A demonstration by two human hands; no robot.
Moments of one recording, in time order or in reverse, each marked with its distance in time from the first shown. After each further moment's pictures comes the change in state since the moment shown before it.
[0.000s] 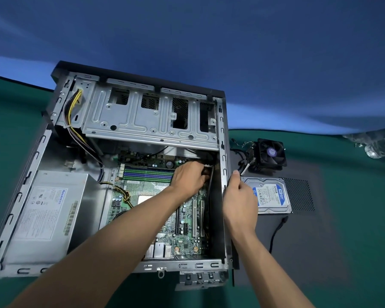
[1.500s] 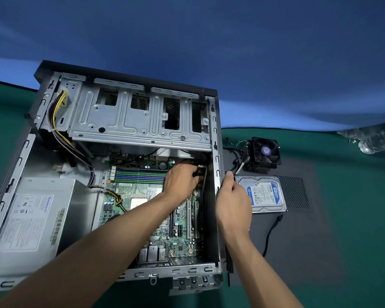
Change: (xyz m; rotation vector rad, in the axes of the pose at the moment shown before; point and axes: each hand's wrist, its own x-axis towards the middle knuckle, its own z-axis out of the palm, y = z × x) left_hand -0.004 -0.004 0.009 -0.116 0.104 -0.035; right_hand 0.000 0.000 -0.001 -0.025 -0.004 -0.003
